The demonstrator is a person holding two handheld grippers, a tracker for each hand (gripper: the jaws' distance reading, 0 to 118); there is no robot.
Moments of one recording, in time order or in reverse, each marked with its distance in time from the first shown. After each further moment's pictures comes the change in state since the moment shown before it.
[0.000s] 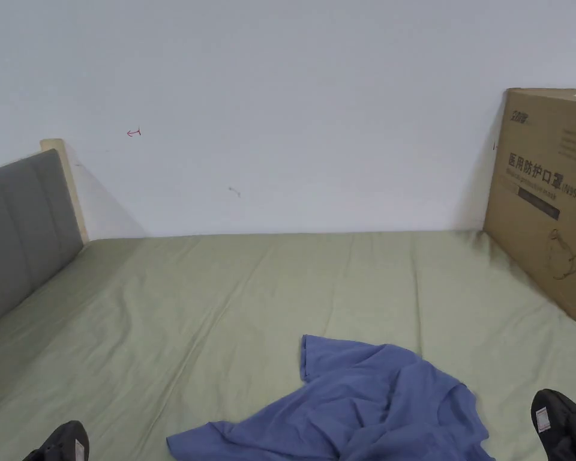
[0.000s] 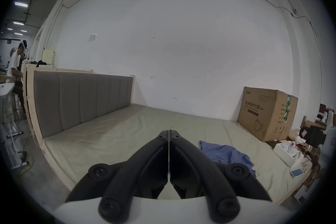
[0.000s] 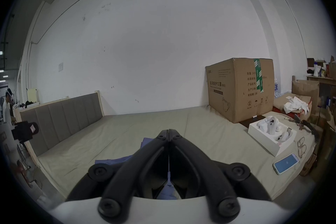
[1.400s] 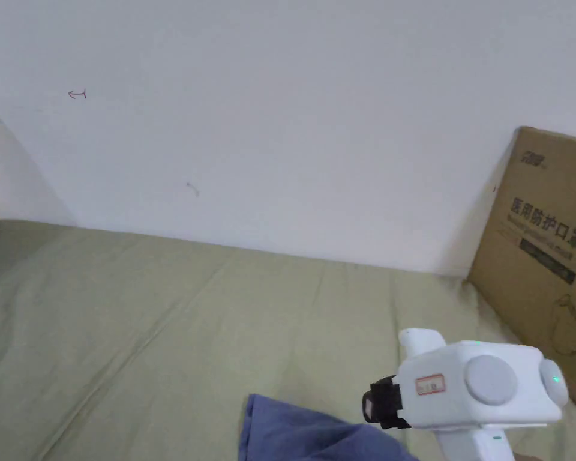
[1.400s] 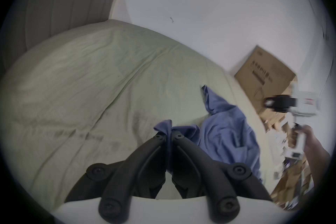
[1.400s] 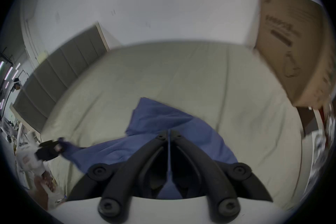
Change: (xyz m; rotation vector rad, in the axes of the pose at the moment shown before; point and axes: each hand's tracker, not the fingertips) left arm -0.019 -0.118 -0.263 -0.626 -0.168 0.327; right arm 0.003 -0.027 -0.474 -0.908 0.221 0.126
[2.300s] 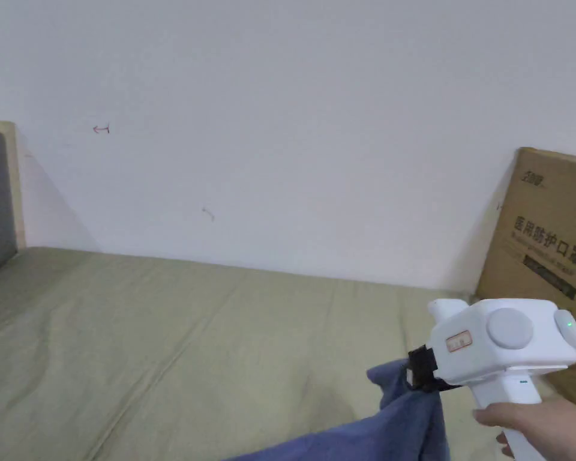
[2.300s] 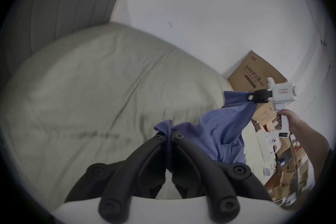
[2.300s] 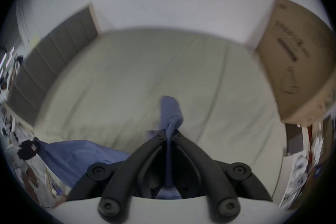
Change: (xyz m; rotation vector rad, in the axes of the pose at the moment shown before) left arm 0.021 0.057 0.077 0.009 -0.011 -0.142; right arm 0.019 0.017 0.110 0.151 -0.059 -0.012
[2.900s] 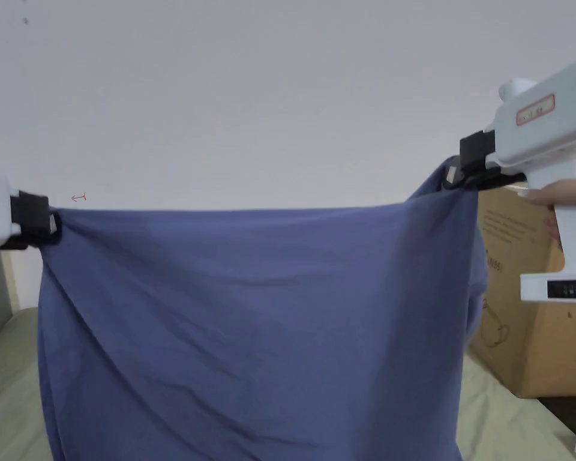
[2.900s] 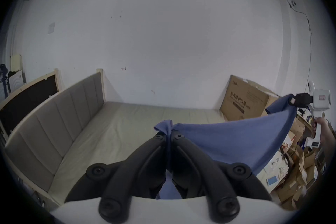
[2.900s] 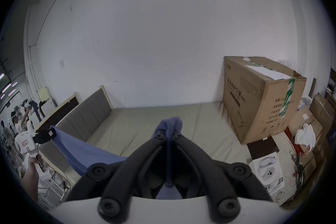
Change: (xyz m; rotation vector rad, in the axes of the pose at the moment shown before) left arm 0.141 0.240 0.166 0.281 0.032 -0.259; right arm -0.002 0.060 0.359 0.426 -0.020 -0.119
